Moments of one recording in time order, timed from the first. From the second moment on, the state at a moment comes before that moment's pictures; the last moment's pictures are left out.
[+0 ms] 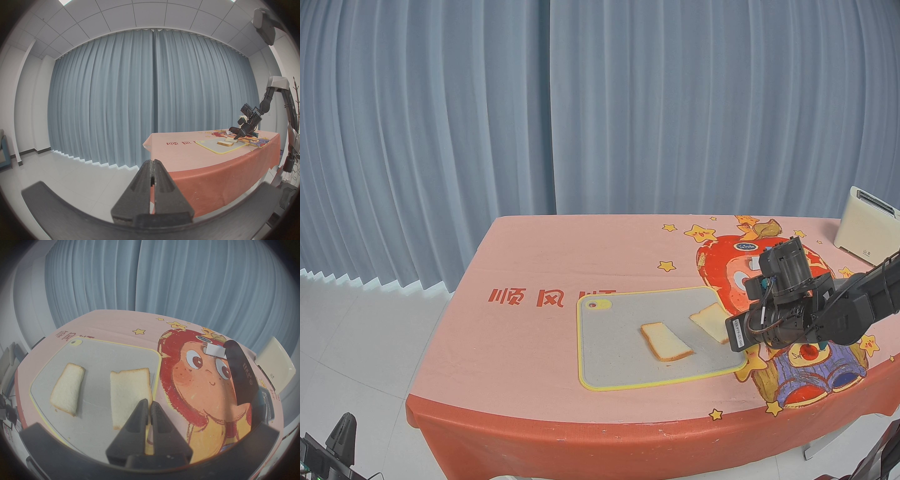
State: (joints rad) left arm 0.00 0.04 -0.02 0.00 -0.03 0.01; right arm 0.47 1.85 -0.85 -0.16 -0.22 0.07
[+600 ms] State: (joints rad) left arm 0.00 0.04 -0.02 0.00 -0.03 0.01; right arm 0.46 1.74 -0.84 -0.16 -0.22 0.09
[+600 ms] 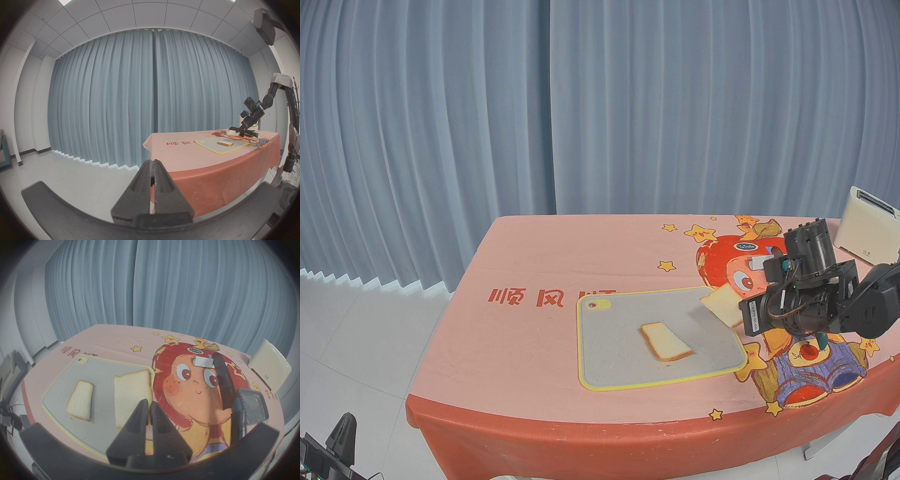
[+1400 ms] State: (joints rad) left arm 0.00 0.04 -0.02 0.00 -0.03 0.01; right arm 0.34 1.40 -0.72 -0.14 -0.22 0.09
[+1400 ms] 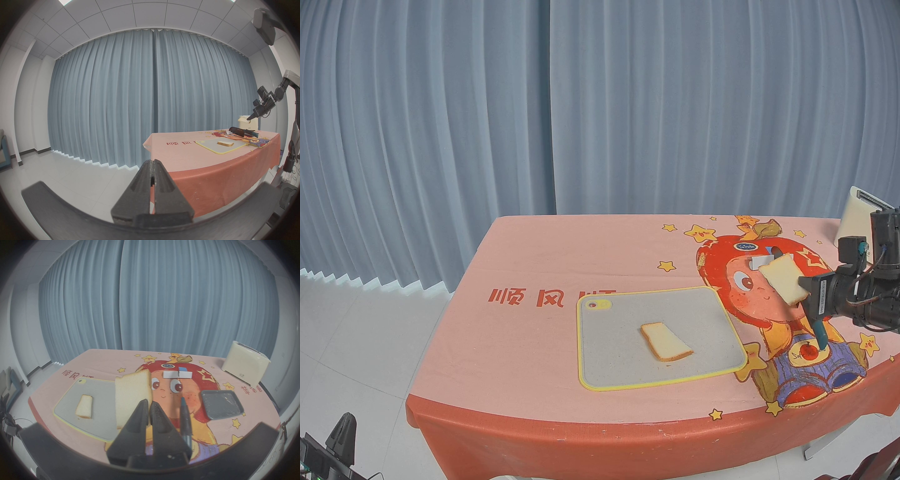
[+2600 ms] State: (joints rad) left arm 0.00 0.04 -0.02 0.00 -0.03 0.01; right arm 0.29 1.16 -0.53 -0.22 -0.22 0.07
